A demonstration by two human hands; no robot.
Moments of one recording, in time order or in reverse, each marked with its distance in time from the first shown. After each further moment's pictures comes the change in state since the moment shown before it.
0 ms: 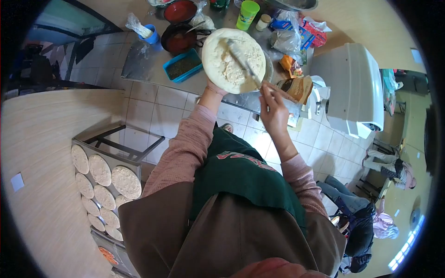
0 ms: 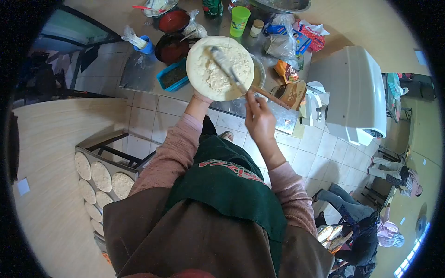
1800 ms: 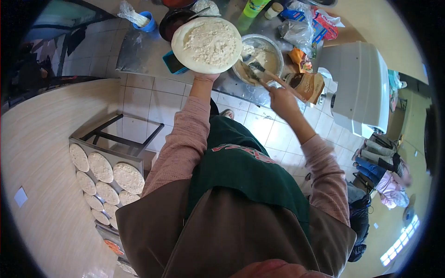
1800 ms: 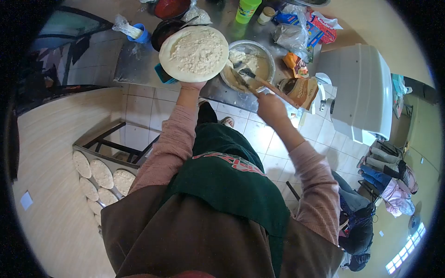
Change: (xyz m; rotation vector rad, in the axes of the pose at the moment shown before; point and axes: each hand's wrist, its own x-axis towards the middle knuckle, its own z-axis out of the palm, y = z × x) left_hand 0.009 0.066 -0.052 -0.347 -0.144 0.055; right_hand 0.033 0.056 0.036 -0.222 -0.813 0.164
